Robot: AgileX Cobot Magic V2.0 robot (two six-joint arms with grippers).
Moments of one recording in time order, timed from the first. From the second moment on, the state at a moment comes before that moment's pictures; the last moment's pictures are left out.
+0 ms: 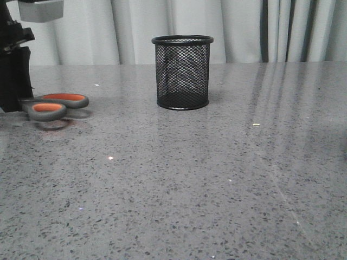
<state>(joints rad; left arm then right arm) -0.16 1.79 -1.49 -0.19 1.23 1.51 0.24 0.99 -1.07 0.21 1.07 -0.61</state>
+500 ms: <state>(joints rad) -0.16 1.68 -1.50 -0.19 1.23 1.49 0.24 0.99 -1.07 0.29 1.01 -0.61</state>
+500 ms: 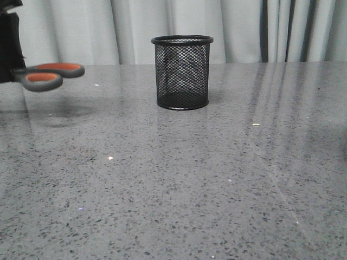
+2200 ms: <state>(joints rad) -0.27 1.53 -1.76 -0.40 1.26 1.44 0.38 1.42 -1.27 1.28 0.71 -0.81</state>
